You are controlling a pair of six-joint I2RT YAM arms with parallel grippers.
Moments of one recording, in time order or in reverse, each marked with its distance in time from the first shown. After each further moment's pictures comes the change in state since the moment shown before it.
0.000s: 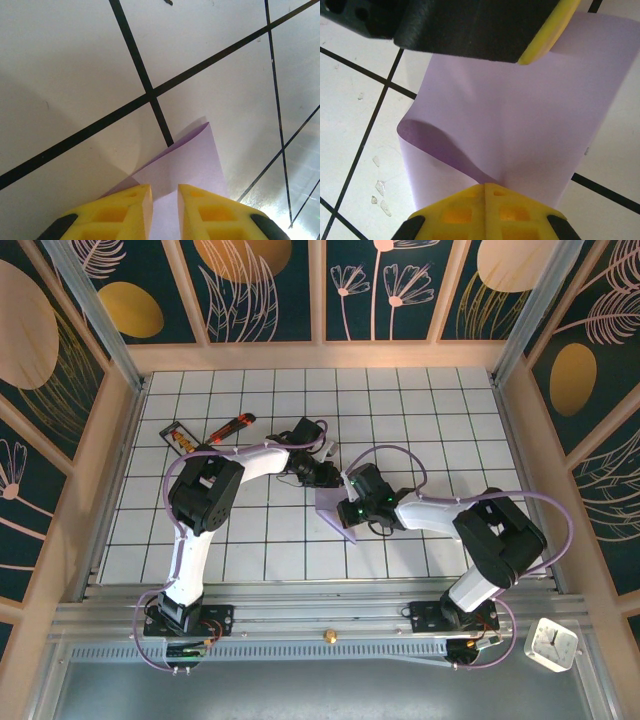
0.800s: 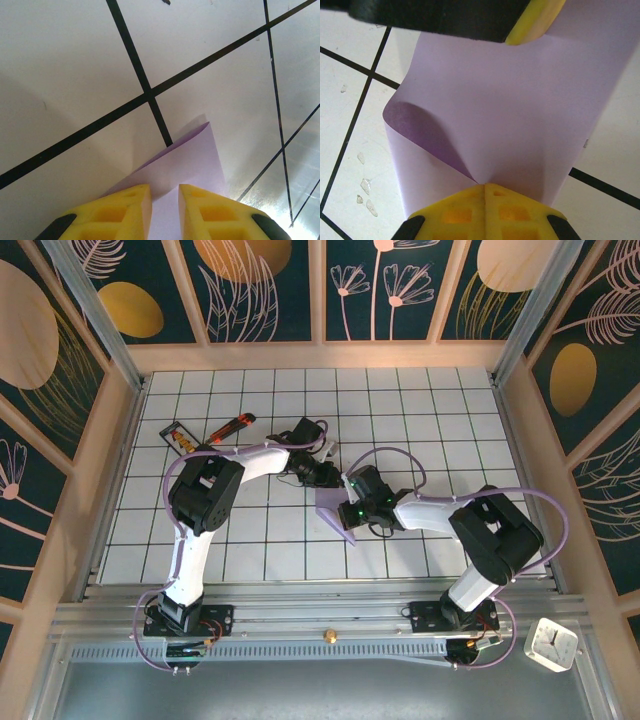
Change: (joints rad) left arm -0.001 0.000 0.002 -0.003 0.000 0.007; right arm -0.005 0.025 -0.008 0.009 0.001 0.004
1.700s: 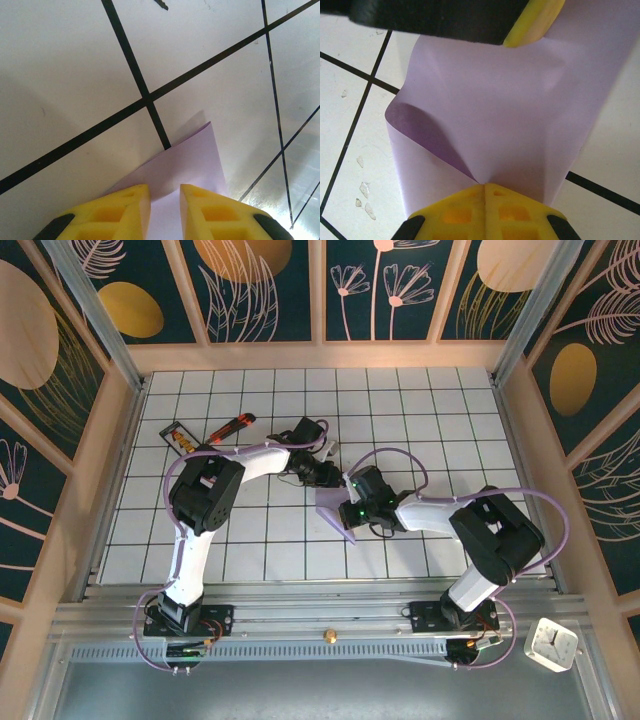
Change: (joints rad) left arm -0.002 0.005 0.009 -0.001 -0.004 0.000; right arm -0.008 -0.006 -0.024 0.042 -0.005 0.005
